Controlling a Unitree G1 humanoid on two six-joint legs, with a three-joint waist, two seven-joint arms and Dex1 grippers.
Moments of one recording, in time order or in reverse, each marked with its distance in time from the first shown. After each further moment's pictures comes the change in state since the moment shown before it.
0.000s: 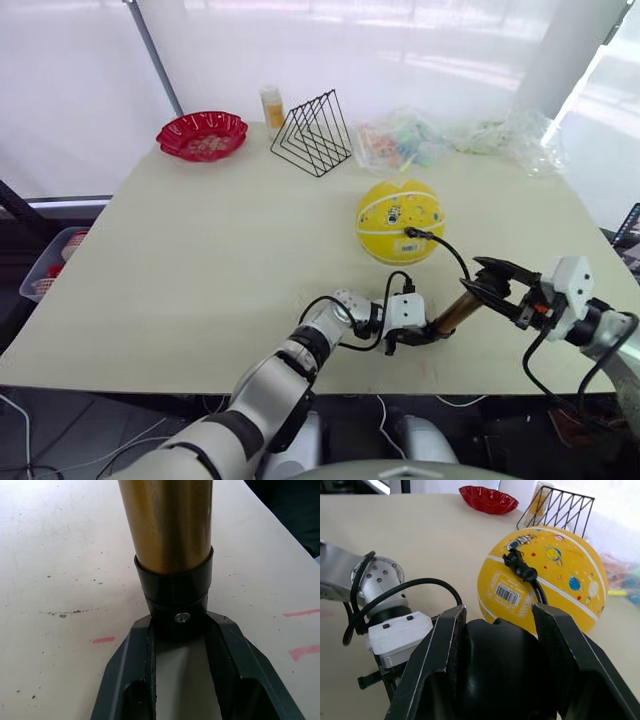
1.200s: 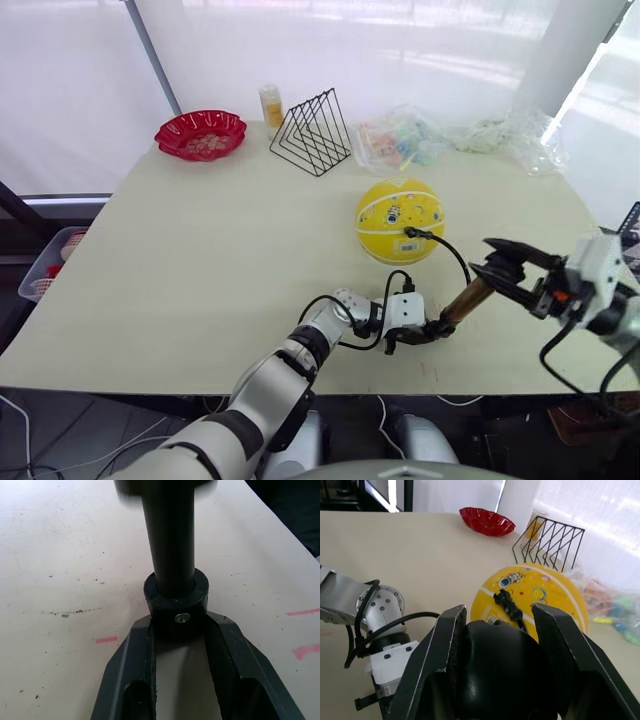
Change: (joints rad) left arm 0.004 0.004 -0.001 0.000 -0.002 0.001 0.002; right arm 0.017 -0.010 -0.010 -0.075 -0.016 -0.027 -0.003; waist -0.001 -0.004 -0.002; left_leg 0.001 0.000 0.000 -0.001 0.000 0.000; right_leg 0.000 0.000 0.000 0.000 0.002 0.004
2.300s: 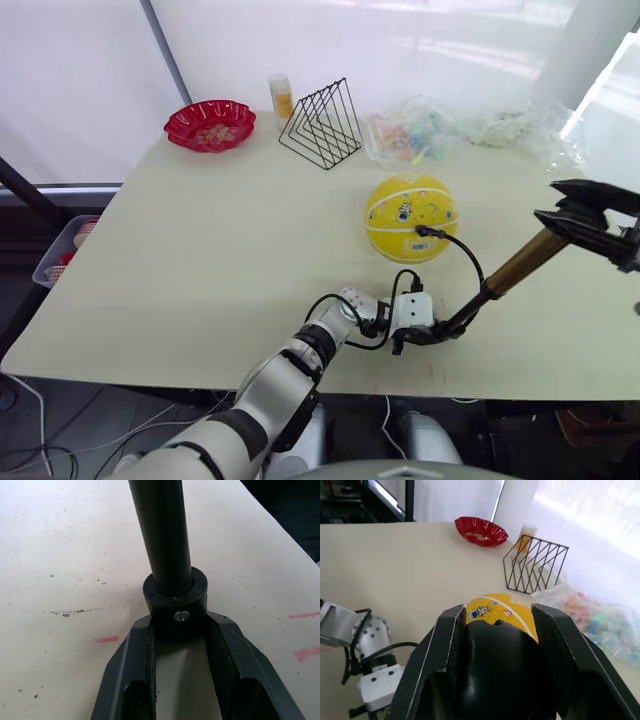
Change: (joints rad) left arm -0.004 -0.020 0.000 -0.003 0.000 0.000 -0.001; right arm -0.112 -0.259 -0.379 -0.086 0.334 0.347 0.040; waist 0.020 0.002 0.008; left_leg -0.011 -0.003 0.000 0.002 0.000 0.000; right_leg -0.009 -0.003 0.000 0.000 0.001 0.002
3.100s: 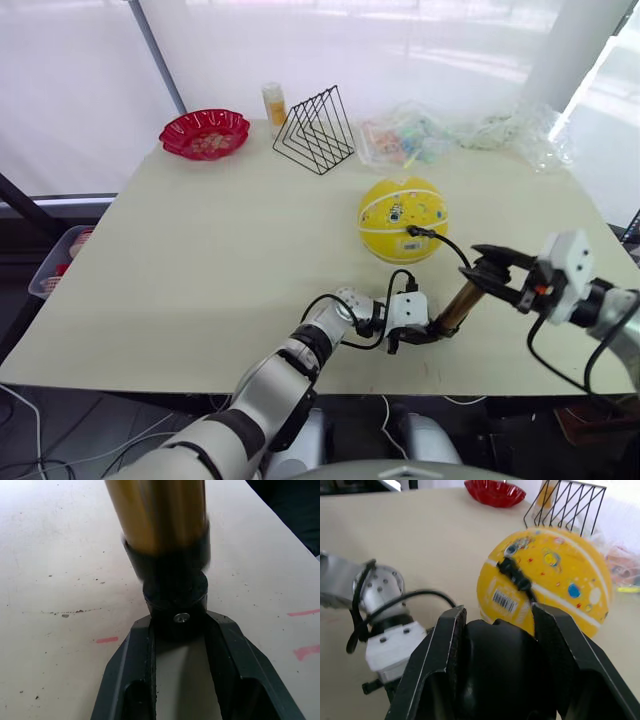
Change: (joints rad) left arm -0.002 0.009 0.002 -0.005 -0.002 -0.001 -0.009; right arm -0.039 0.162 0.336 0.083 -0.219 -0.098 -0.045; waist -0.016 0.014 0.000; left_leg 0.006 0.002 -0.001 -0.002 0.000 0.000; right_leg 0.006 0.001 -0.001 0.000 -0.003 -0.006
